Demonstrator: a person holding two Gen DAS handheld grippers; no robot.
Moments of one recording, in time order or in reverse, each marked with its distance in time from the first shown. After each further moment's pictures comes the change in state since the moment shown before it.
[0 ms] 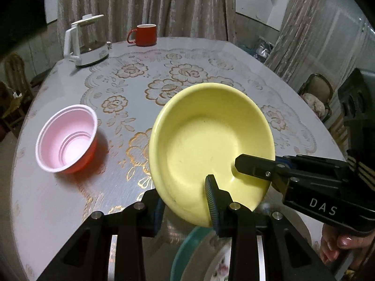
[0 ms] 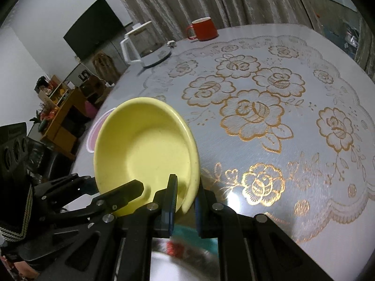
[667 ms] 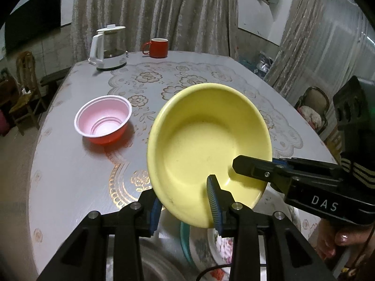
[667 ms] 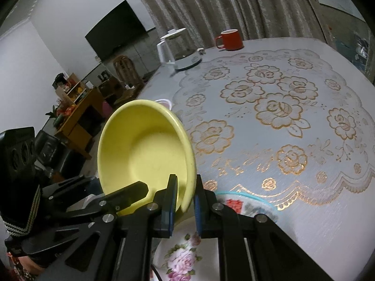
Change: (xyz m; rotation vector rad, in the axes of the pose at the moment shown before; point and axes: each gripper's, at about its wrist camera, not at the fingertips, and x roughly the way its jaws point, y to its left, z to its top) left arm -0.073 0.015 -0.053 -0.043 -0.088 -0.004; right arm -0.038 0.061 -0.044 -0.061 -0.055 0.076
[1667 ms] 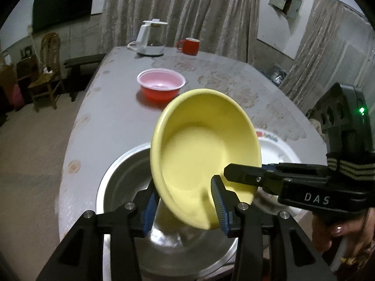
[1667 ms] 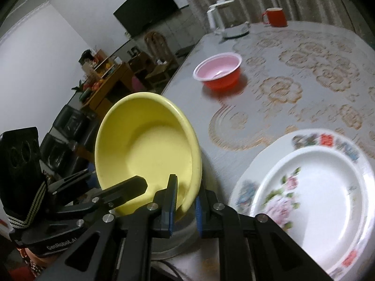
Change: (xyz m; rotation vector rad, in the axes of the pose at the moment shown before) left arm -0.083 0.062 -0.107 -0.119 -0.027 0.055; right arm 0.024 0.091 -0.074 -0.075 0.136 0.169
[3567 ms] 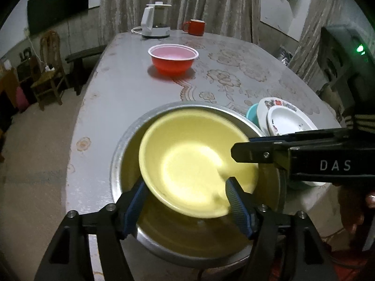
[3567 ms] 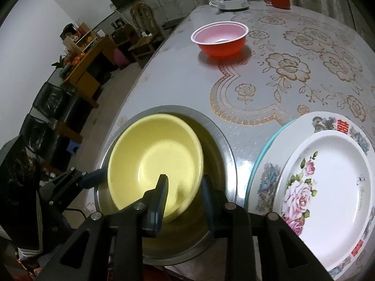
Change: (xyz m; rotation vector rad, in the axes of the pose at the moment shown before) left arm 0.015 0.023 -0.028 0.060 0.073 0.061; right arm 0.040 0.021 -0.003 -0.009 0.166 -0.143
